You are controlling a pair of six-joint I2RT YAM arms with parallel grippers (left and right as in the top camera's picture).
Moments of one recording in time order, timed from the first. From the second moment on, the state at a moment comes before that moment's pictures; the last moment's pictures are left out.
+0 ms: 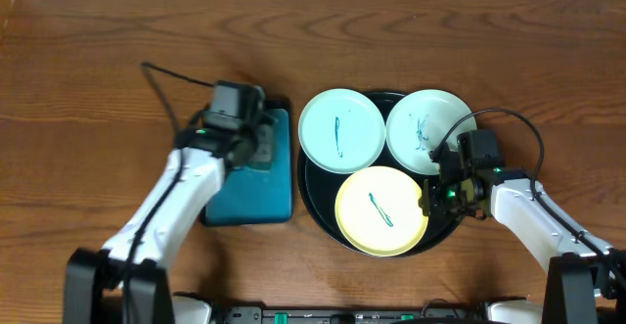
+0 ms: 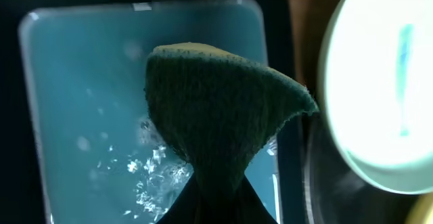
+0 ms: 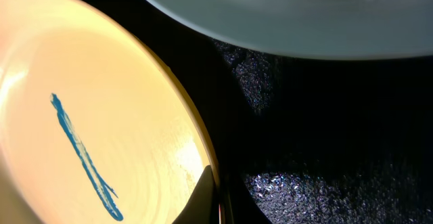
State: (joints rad) left arm -0.27 1.52 0.96 -0.57 0.03 -0.23; right arm 0.12 1.48 0.65 -0.57 -0.37 0.14
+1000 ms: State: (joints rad) left arm -0.42 1.60 0.96 -0.58 0.00 -0.36; right arm 0.12 1.48 0.65 -0.57 -0.37 0.15
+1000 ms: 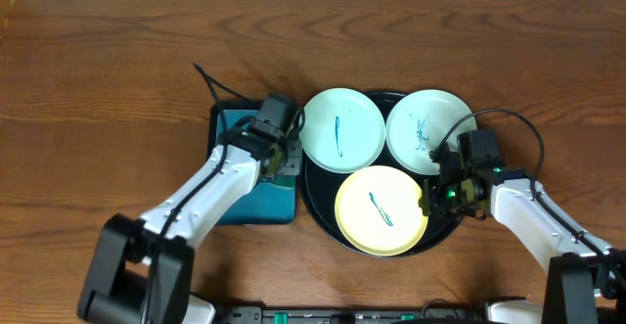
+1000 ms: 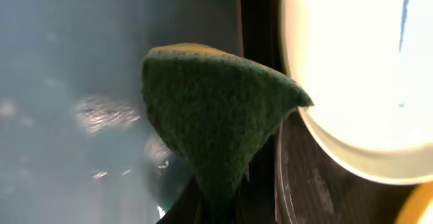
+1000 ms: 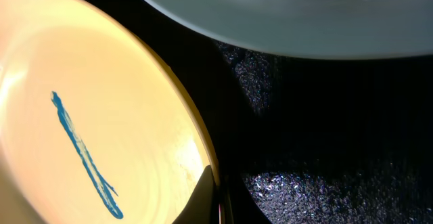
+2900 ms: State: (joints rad) left arm -0.95 1.93 1.23 -0.62 0.10 -0.56; right arm 0.12 1.48 0.65 -0.58 -0.37 0.15
